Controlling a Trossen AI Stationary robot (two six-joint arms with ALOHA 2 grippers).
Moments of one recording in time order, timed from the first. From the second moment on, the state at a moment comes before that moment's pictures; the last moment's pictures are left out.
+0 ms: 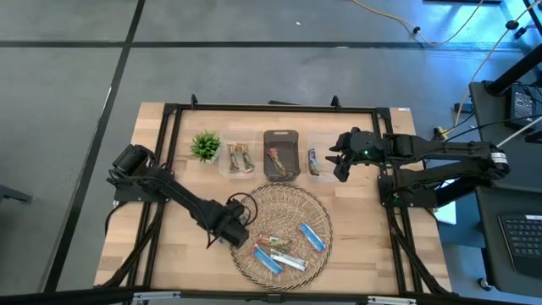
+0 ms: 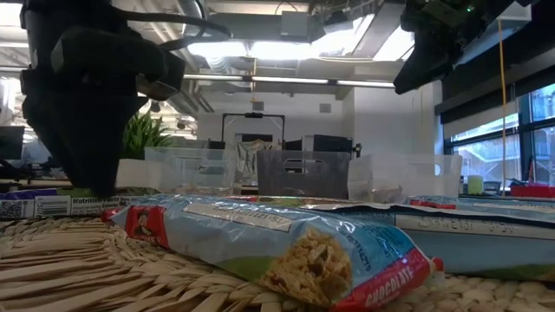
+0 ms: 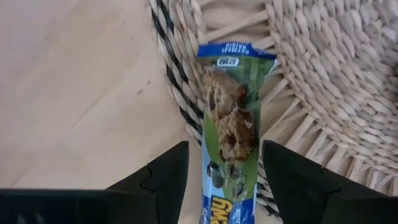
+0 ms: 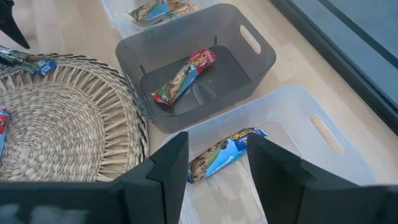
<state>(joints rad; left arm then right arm) -0.50 1.79 1.12 -0.78 -0.19 -1.36 -0.10 0.95 0.82 -0.62 0.23 0.26</state>
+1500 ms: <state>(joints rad) -0.45 1.79 1.05 -0.66 -0.14 -1.35 -0.10 0.95 0.82 -0.62 0.23 0.25</state>
